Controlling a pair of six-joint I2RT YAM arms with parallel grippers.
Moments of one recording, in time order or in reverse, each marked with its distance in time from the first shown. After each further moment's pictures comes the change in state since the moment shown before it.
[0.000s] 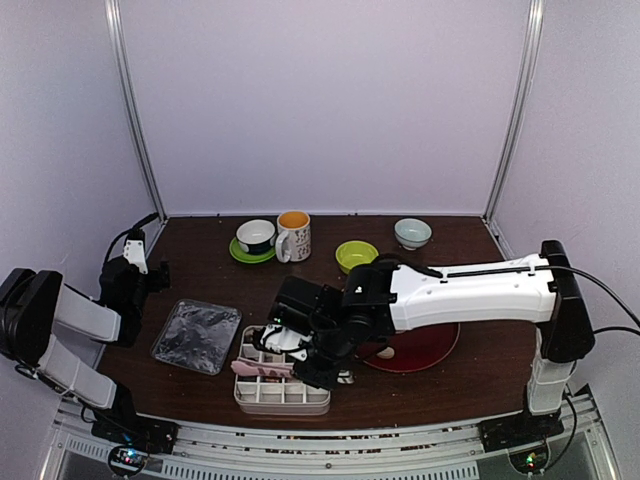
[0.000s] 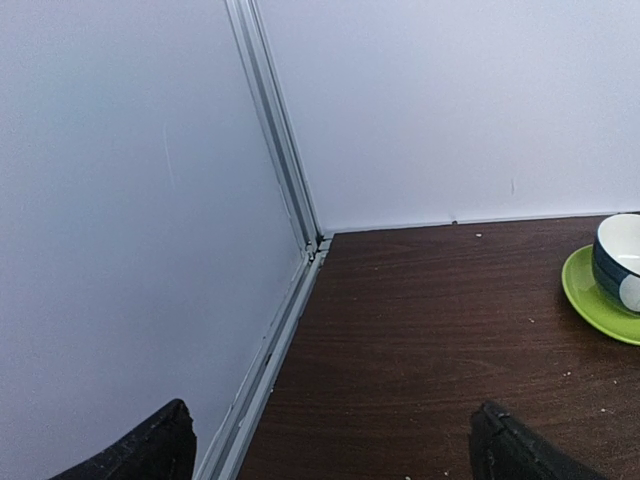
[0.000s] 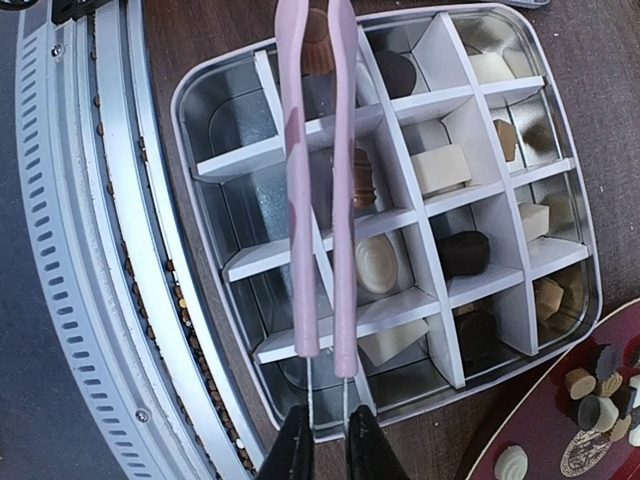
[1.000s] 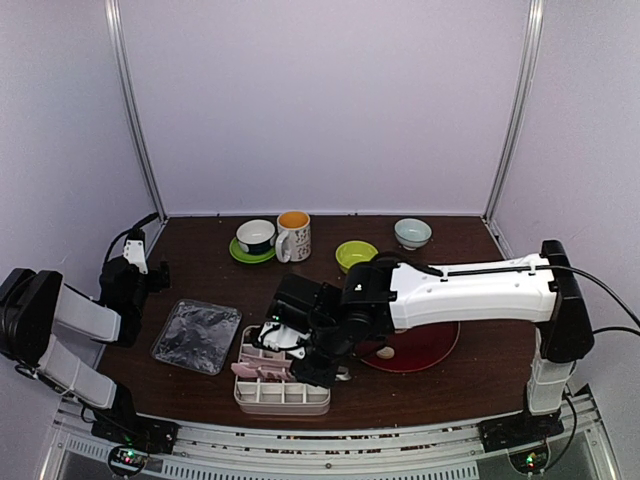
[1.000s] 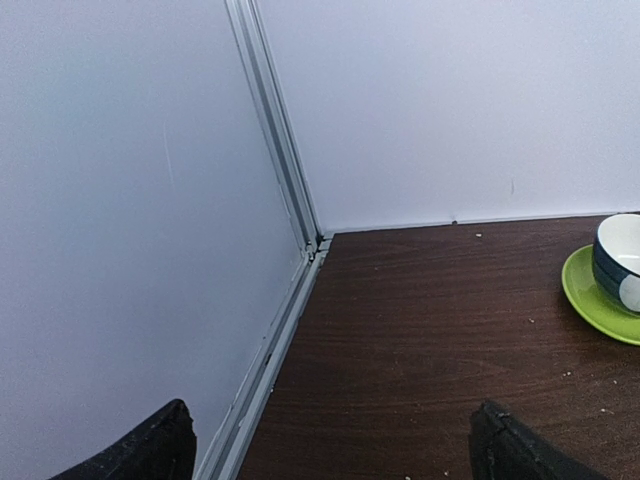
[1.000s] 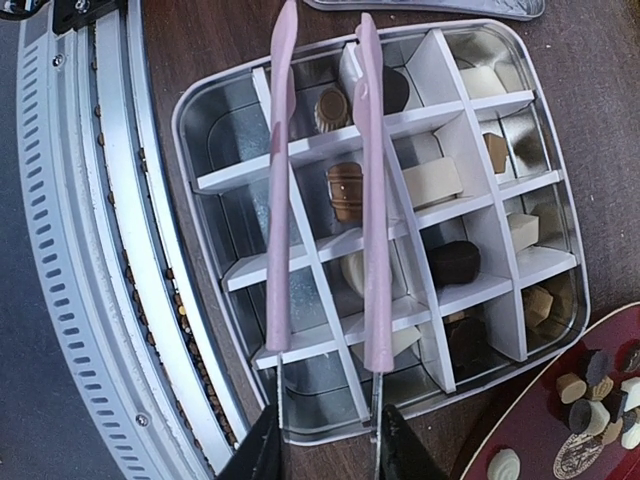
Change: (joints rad) left arm 0.000 0.000 0.000 0.000 0.000 0.000; right arm 0.001 0.004 0.019 -0.003 0.011 -0.006
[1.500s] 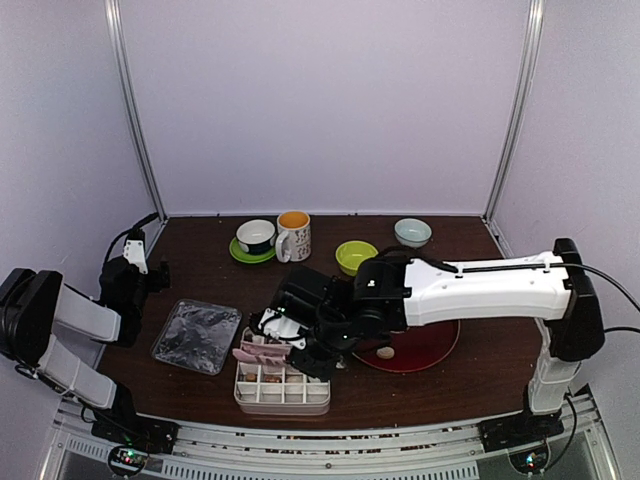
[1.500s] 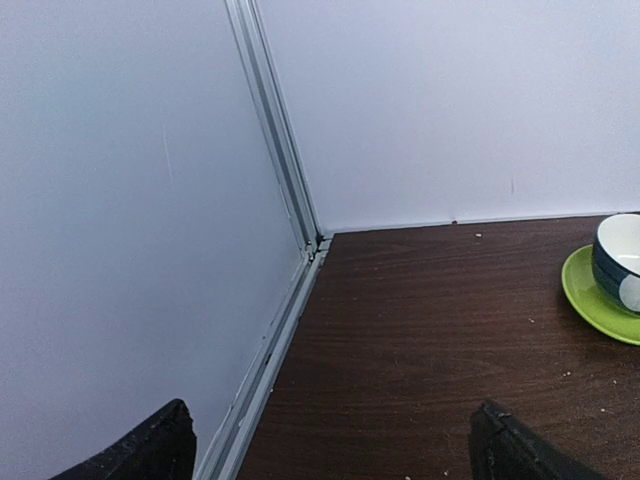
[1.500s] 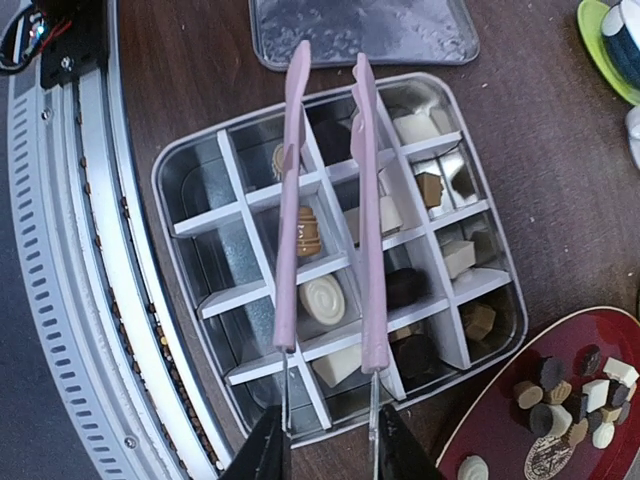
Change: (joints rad) left arm 0.000 0.000 0.000 0.000 0.000 0.000; right arm 0.002 -0.047 -0.024 0.066 0.076 0.010
